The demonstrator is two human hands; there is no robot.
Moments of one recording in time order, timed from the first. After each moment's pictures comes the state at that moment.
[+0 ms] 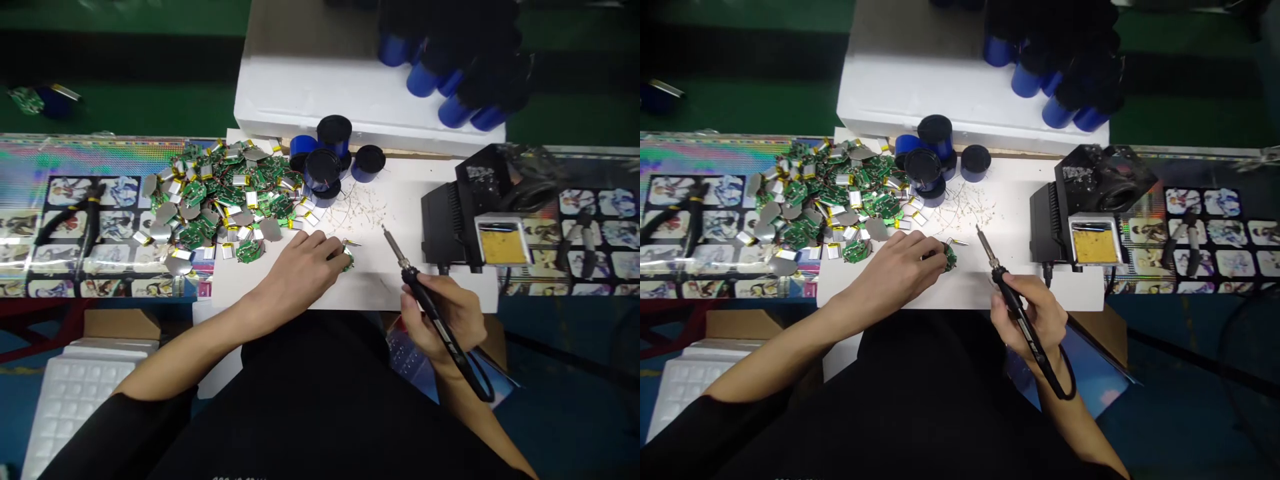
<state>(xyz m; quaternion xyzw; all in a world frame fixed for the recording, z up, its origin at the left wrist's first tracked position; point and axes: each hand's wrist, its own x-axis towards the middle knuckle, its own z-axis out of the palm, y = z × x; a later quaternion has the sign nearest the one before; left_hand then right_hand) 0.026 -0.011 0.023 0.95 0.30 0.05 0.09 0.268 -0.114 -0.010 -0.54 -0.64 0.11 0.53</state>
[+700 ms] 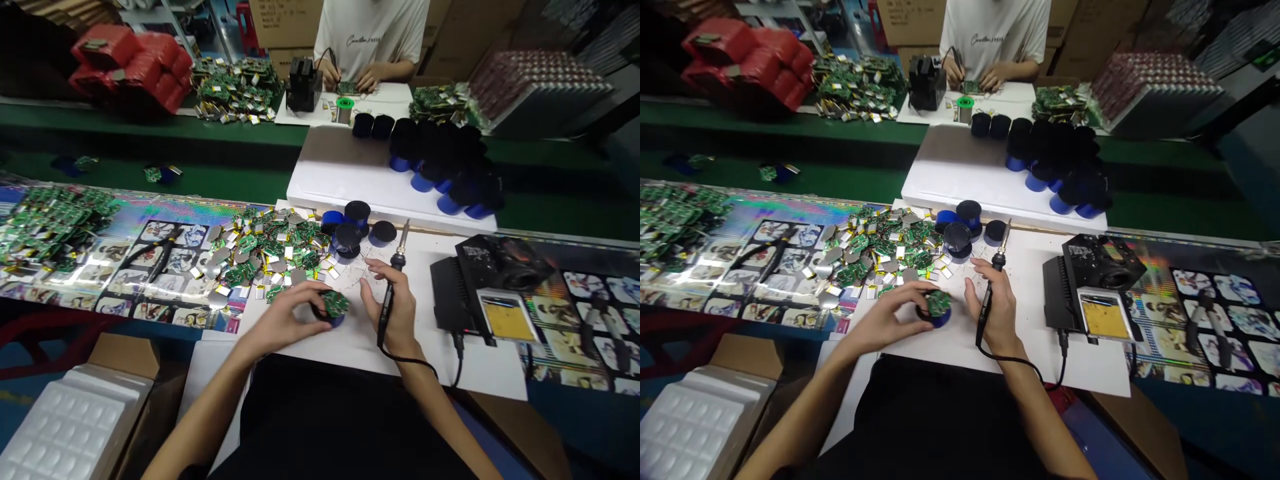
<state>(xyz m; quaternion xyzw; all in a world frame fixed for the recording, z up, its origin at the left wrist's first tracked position) -0.038 -0.020 0.000 0.72 0.41 0.32 0.47 0.207 -0.007 -0.030 -0.50 -0.68 0.13 0.52</state>
